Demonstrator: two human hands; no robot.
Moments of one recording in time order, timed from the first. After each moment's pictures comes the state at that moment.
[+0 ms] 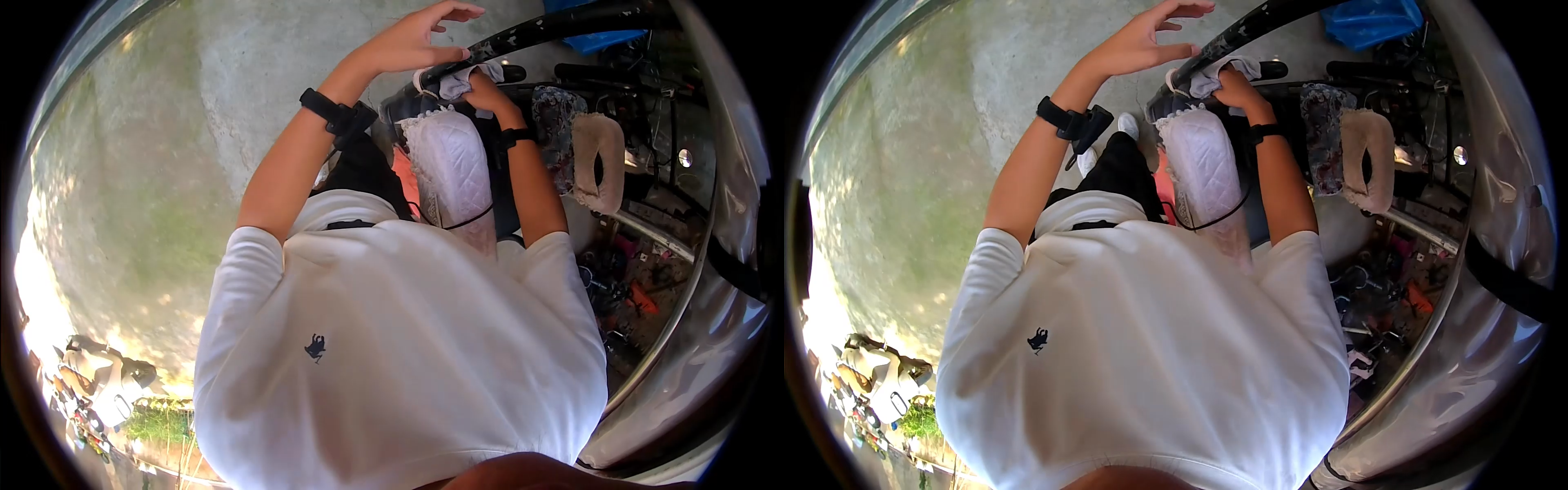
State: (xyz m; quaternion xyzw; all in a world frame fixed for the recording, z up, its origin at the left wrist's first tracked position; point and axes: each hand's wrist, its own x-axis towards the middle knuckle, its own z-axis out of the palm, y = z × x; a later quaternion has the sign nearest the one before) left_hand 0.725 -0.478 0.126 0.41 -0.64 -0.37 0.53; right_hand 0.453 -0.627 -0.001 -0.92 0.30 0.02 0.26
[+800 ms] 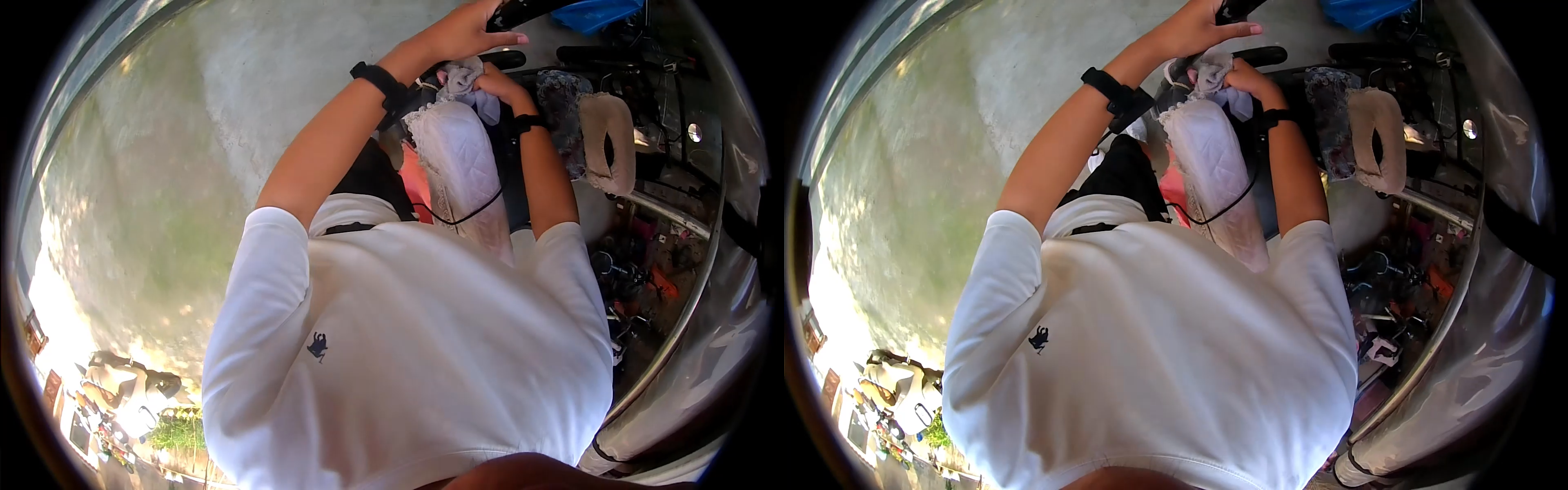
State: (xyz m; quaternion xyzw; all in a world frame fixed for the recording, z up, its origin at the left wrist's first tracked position) left_hand 0.660 -0.530 0.153 0.38 -0.60 -0.42 0.57; right_hand 0.442 -0.628 0.033 -0.72 0.44 0.10 0.53
